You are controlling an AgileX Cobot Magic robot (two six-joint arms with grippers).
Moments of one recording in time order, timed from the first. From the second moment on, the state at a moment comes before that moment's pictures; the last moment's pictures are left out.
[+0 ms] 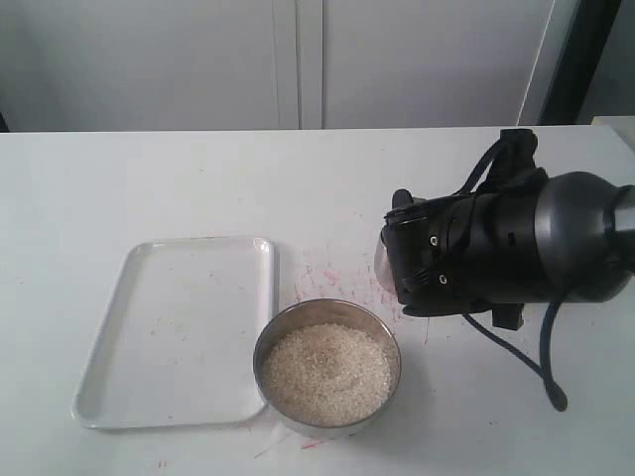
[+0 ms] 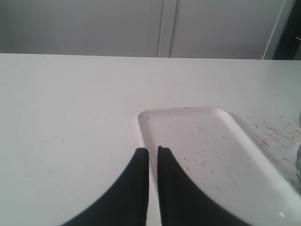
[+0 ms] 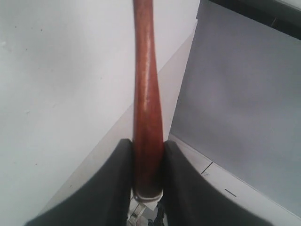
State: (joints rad) left arm -0.08 0.00 0.01 -0.17 0.00 -0.05; right arm 0.64 1.74 -0.94 -1.24 1.21 0.28
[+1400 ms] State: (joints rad) left arm -0.08 0.00 0.01 -0.17 0.00 -0.05; right arm 0.64 1.68 -0.94 -1.16 1.21 0.28
